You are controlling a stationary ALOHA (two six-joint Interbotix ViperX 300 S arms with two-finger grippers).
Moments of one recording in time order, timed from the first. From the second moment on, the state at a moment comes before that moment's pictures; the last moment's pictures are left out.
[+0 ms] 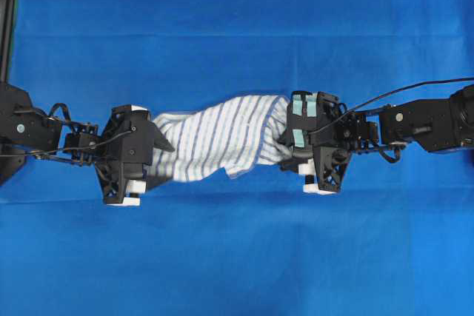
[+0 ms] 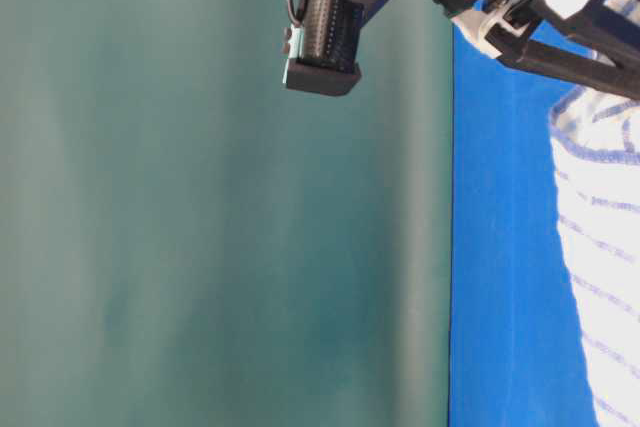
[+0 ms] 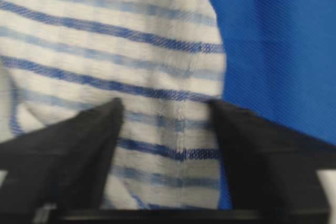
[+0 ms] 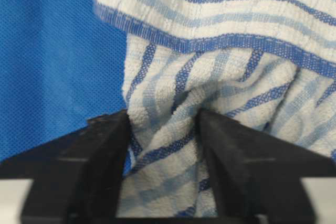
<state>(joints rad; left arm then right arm) -0.14 0.01 1.08 -0.02 -0.33 -0.04 0.03 0.16 0.78 0.02 -0.13 0.09</state>
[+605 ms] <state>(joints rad) -0.01 -0.32 1.06 -0.02 -0.10 -0.04 0.01 -0.01 0.78 0.02 -0.09 0.09</state>
